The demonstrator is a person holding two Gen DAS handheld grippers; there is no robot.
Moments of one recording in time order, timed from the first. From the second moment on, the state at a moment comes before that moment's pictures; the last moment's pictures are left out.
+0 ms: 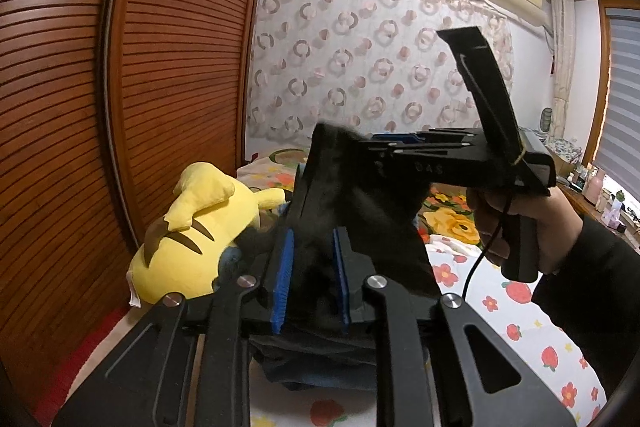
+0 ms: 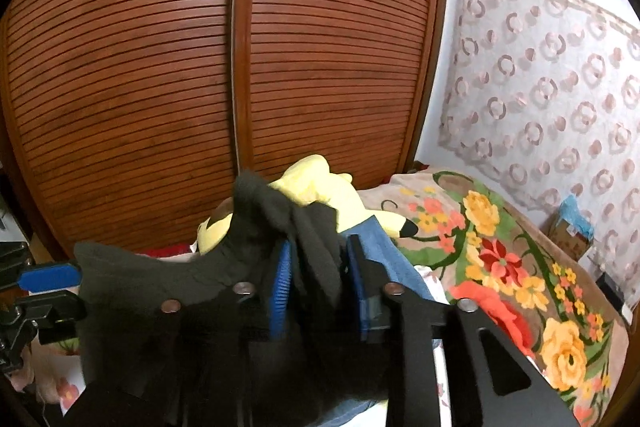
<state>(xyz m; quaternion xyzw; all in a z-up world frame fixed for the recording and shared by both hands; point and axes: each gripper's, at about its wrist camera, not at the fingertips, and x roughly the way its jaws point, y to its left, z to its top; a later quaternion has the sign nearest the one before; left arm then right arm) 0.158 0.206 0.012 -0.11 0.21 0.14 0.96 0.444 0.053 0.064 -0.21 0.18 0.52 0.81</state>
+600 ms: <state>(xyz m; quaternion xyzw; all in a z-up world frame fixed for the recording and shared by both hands) 0.192 0.196 -0.021 -0.08 0.28 0.11 0.95 0.463 0.027 0.043 -0.18 0.23 0.52 0.80</state>
